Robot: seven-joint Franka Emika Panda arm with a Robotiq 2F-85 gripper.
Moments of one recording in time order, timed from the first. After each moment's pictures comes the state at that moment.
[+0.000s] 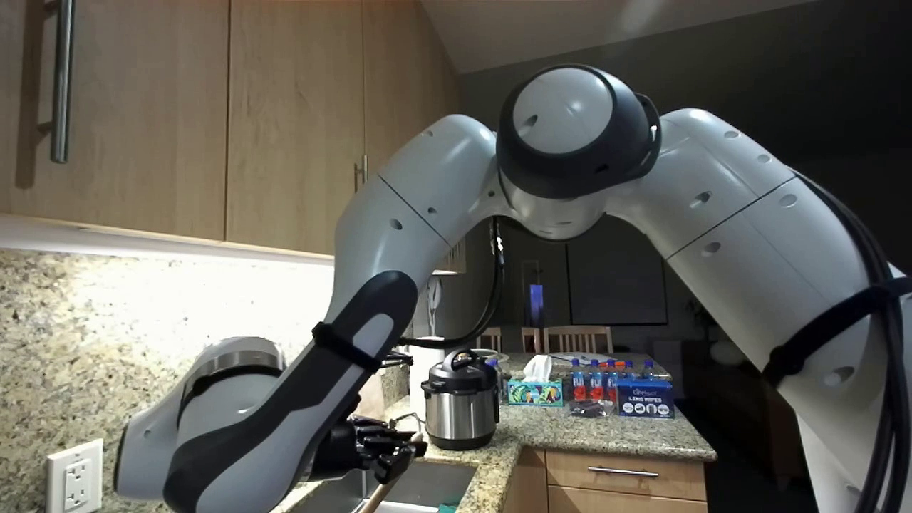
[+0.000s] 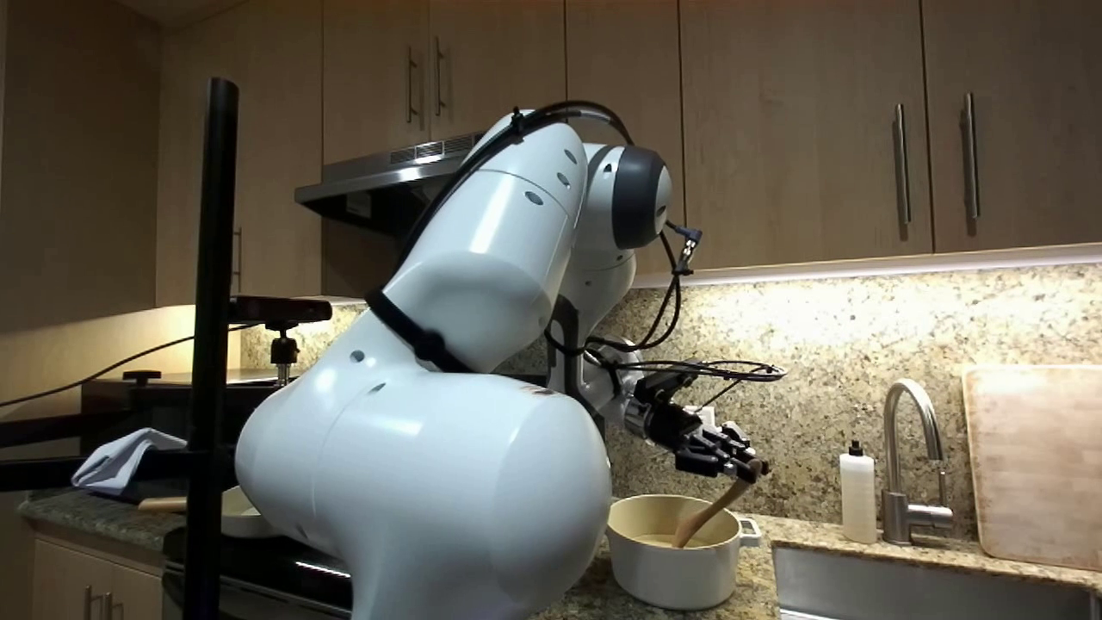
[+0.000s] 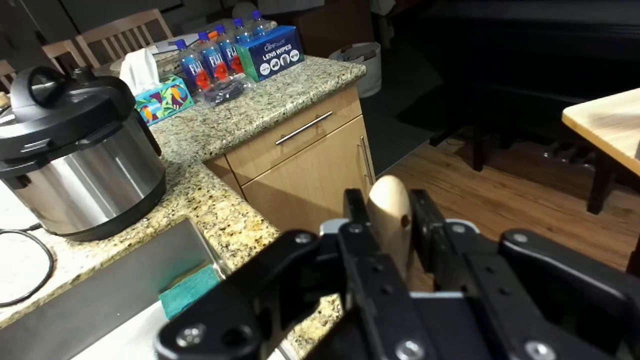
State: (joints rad) arm 0.36 0.54 0.29 -1.79 -1.04 1.23 -0.30
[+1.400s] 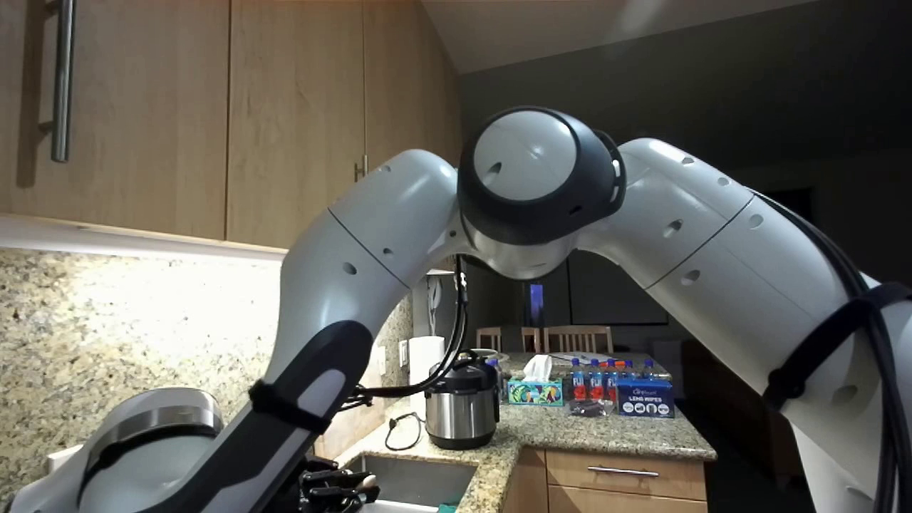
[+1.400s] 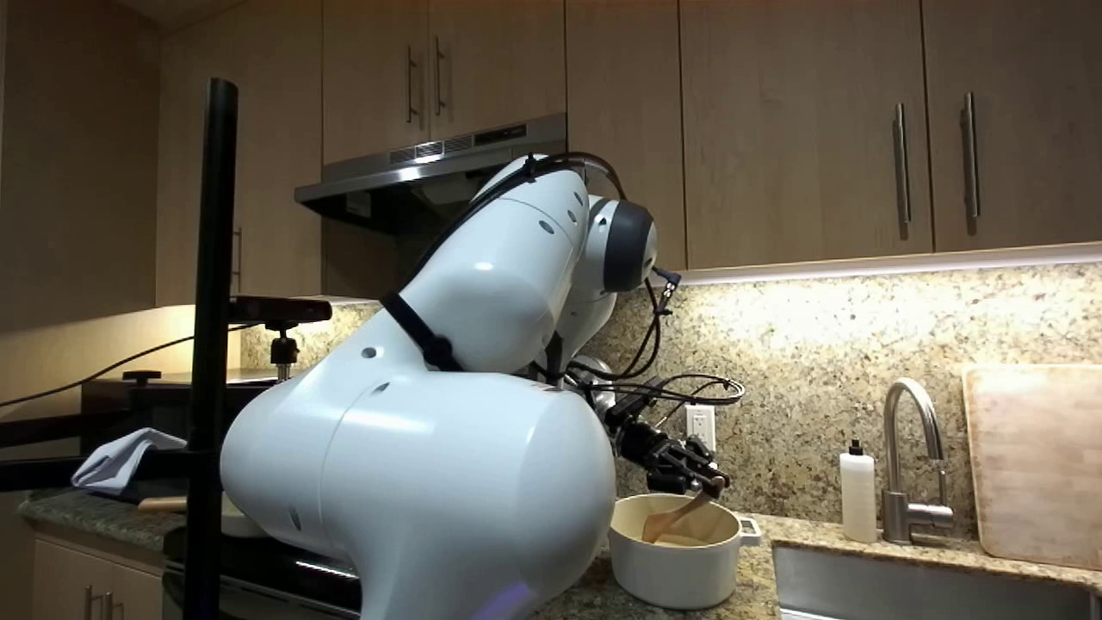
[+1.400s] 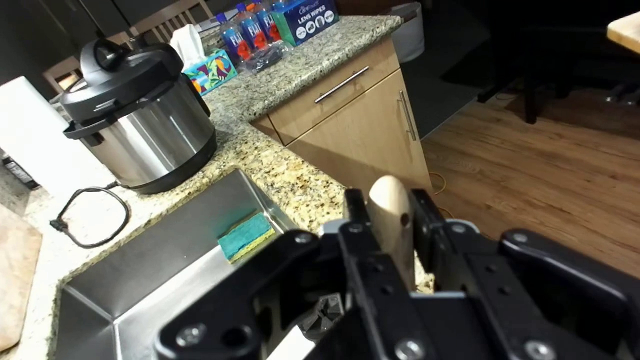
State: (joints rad) arm 0.46 0.70 0.31 -1.65 -1.08 1.24 -0.16
